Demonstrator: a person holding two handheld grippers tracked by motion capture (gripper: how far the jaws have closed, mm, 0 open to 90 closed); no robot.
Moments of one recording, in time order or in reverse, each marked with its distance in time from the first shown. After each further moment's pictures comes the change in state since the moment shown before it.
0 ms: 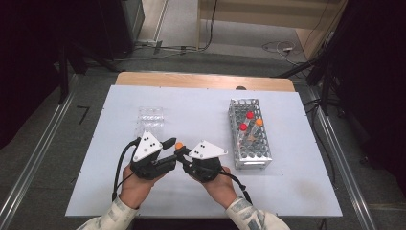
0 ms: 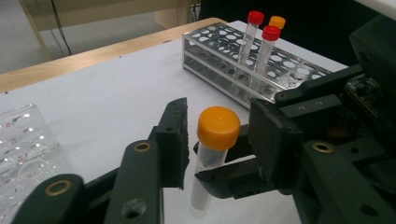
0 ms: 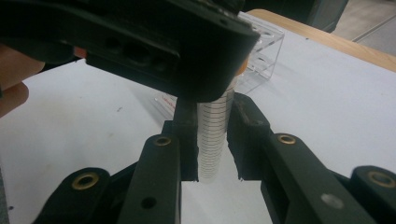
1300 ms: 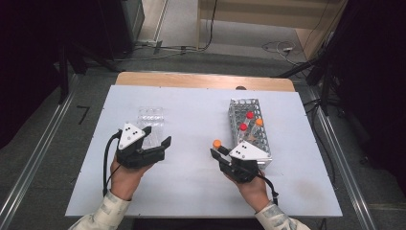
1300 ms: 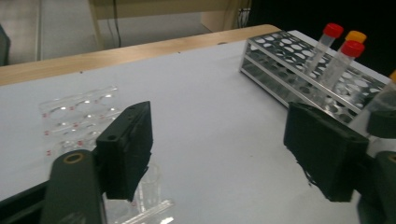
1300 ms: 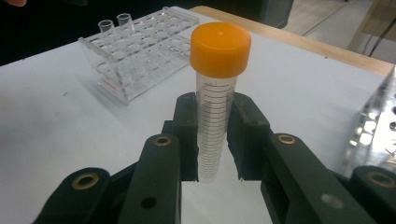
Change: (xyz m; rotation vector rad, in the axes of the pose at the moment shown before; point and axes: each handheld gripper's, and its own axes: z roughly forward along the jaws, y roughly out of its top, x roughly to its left) left arm 0.032 -0.001 -0.005 -0.004 0.163 -0.109; right arm -0.049 -0.029 -0.064 -0.020 -0.128 0.068
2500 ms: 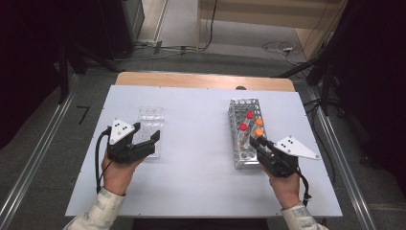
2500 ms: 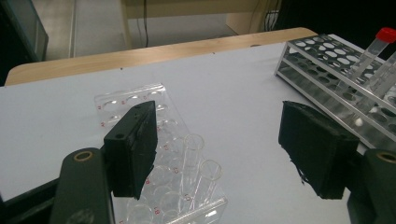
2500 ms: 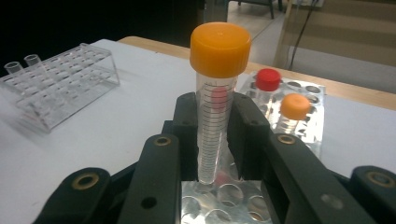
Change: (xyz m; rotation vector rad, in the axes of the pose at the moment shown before) left arm 0.028 -0.001 -0.004 -0.014 0.112 -0.039; right arm -0.062 -0.005 -0.062 -0.099 -0.207 0.099
